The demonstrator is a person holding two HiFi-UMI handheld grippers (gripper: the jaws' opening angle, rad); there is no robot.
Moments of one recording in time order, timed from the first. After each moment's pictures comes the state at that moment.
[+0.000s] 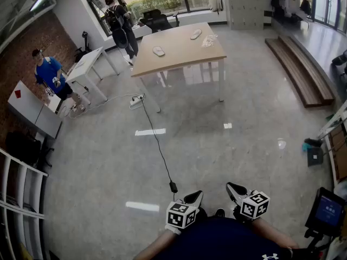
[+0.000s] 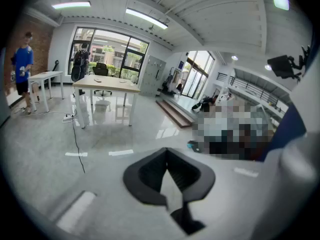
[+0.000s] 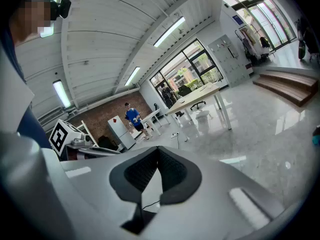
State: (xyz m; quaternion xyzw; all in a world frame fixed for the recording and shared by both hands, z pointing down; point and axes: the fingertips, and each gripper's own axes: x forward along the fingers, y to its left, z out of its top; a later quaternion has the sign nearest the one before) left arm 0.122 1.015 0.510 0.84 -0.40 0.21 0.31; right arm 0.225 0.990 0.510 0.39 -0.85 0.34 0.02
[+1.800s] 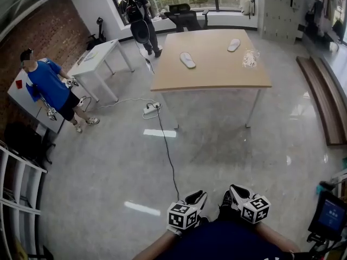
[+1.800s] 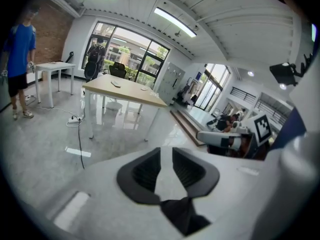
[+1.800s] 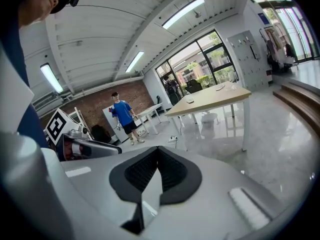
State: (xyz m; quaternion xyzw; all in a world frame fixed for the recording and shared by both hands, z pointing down) left arm -0.023 0.654 0.523 0.81 -0.44 0.15 0.35; right arm 0.081 0.622 0.524 0.37 -0.87 0.29 0.10
